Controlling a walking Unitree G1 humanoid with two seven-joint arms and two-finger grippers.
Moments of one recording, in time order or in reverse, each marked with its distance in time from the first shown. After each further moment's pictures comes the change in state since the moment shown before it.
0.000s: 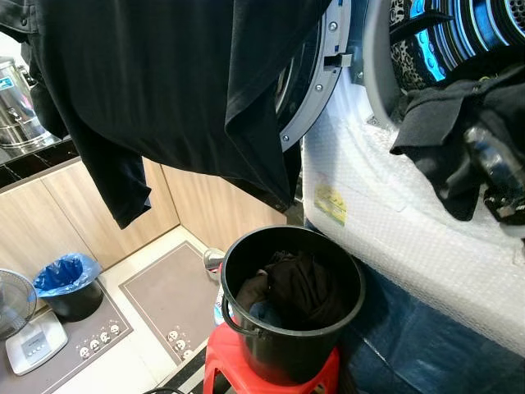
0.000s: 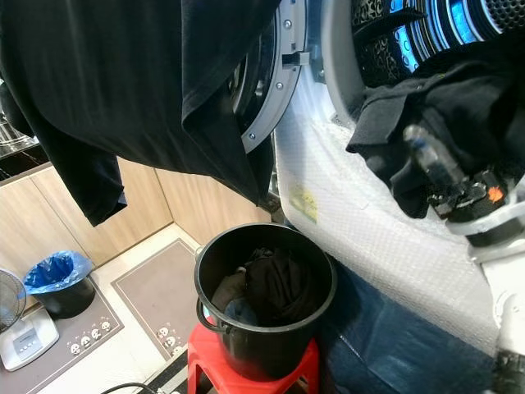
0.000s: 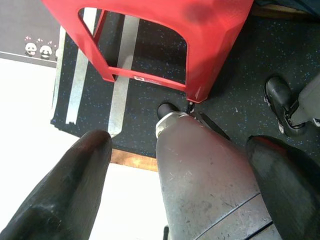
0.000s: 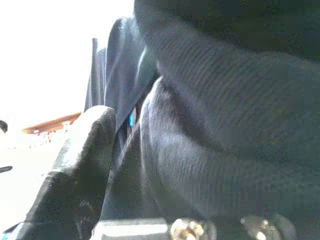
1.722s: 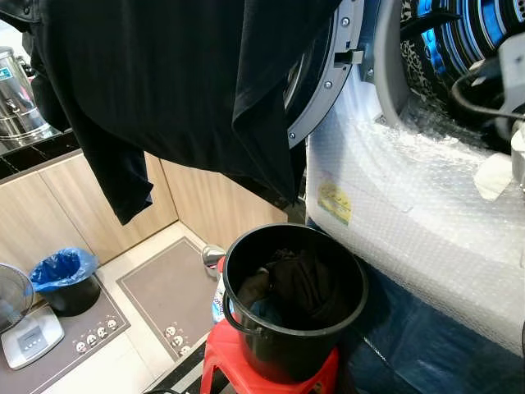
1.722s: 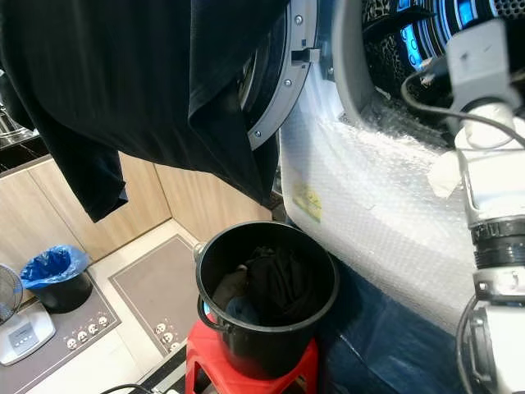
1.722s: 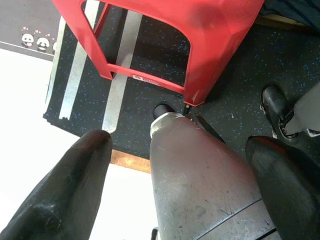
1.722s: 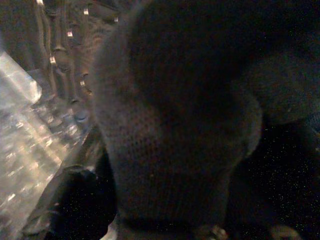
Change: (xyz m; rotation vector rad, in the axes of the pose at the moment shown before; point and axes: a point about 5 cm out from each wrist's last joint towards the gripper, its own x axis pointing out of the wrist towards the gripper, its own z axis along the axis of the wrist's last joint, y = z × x) left arm 0.000 0.000 -0.002 -0.054 -0.001 0.018; right arm 0.065 -0.069 0.027 -1.024 0.626 -1.026
